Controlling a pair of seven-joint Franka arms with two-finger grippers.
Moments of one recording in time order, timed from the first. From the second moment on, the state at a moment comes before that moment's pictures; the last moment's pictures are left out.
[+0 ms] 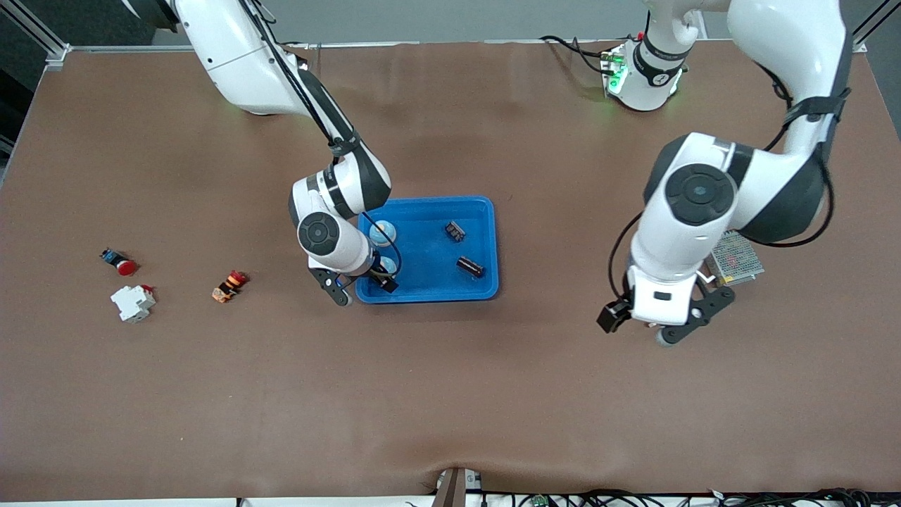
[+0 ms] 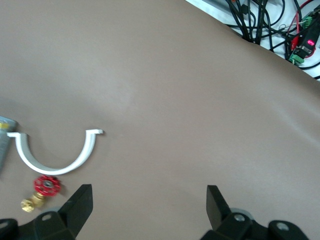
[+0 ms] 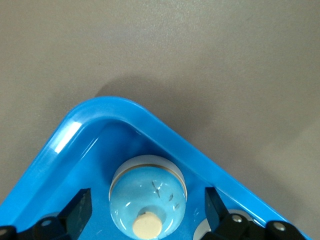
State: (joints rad) left arm -0.06 0.47 -0.36 -1.44 0.35 1.97 -1.05; right arm 0.58 0.64 -0.05 -1.79 0.27 2.34 1.18
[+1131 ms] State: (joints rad) left arm 0.13 0.32 -0.36 -1.44 0.27 1.79 -0.56; right arm 0.35 0.61 -0.07 -1.52 0.14 1.78 0.83
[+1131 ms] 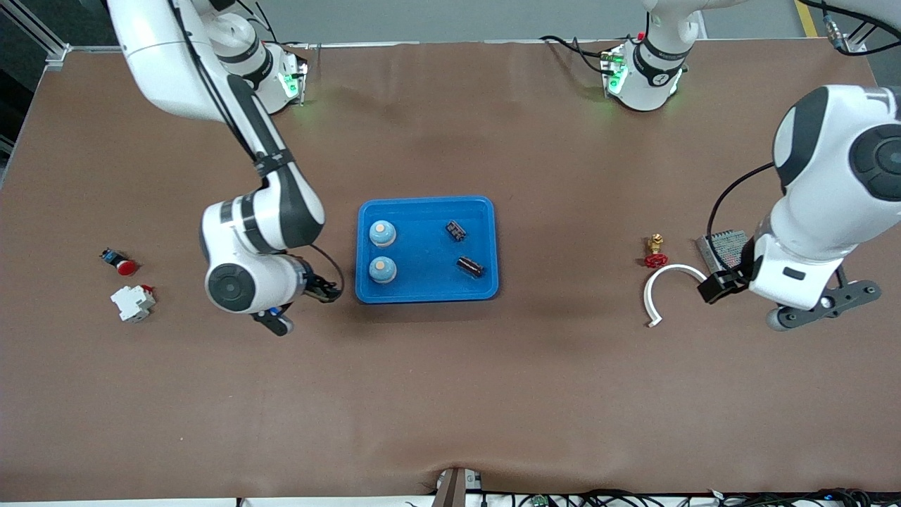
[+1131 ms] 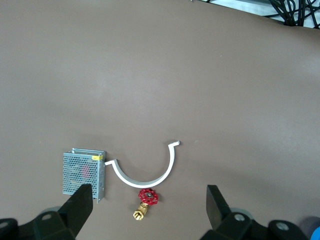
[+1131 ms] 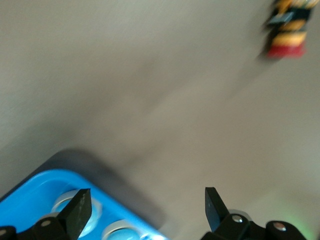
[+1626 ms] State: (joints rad) left arm 0.14 0.25 -0.36 -1.44 0.25 1.76 -0.51; right arm 0.19 0.56 -0.08 -1.50 0.00 1.77 0.50
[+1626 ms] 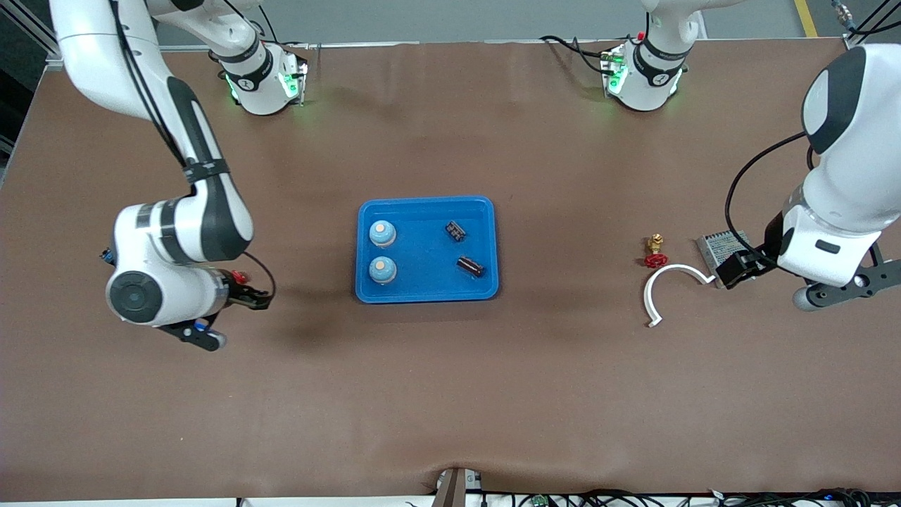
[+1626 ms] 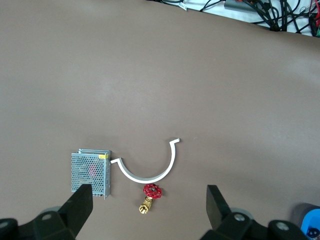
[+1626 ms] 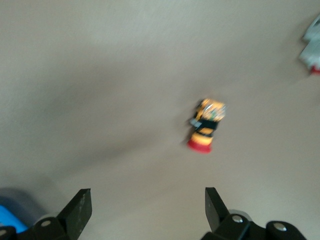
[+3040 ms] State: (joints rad) left arm -0.06 -0.01 -0.06 -1.50 0.08 1.52 -0.16; right arm 0.00 0.21 0.02 -1.44 -0.02 1.66 0.16
